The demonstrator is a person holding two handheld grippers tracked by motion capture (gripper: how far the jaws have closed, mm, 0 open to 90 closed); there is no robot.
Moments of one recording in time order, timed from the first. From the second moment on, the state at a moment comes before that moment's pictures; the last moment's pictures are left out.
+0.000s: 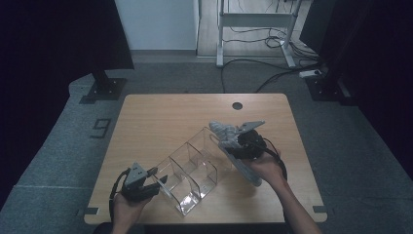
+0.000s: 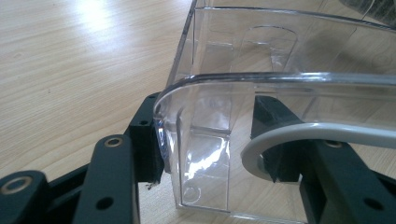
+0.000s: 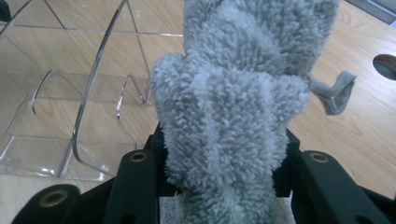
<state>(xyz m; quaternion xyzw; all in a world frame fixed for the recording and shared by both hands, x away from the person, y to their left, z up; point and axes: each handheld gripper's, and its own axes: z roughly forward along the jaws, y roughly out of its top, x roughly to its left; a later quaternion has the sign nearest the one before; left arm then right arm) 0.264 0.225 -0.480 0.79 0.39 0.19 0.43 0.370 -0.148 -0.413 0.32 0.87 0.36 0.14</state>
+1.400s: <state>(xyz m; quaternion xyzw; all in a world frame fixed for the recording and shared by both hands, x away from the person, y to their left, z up) 0.265 0.225 -0.480 0.79 0.39 0.19 0.43 0.374 -0.156 -0.497 0.36 0.88 0.31 0.09</state>
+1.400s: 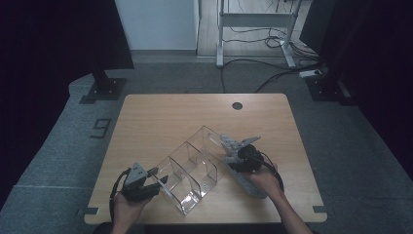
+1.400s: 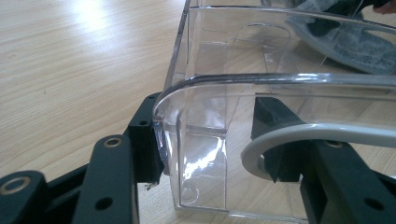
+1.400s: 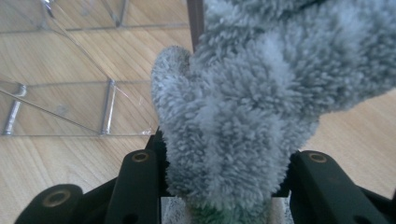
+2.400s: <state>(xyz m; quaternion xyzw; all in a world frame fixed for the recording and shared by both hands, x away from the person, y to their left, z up) 0.258 0.236 -0.478 0.81 0.34 0.18 0.45 0.372 -0.157 -0.516 0.36 0.89 0.27 0.09</state>
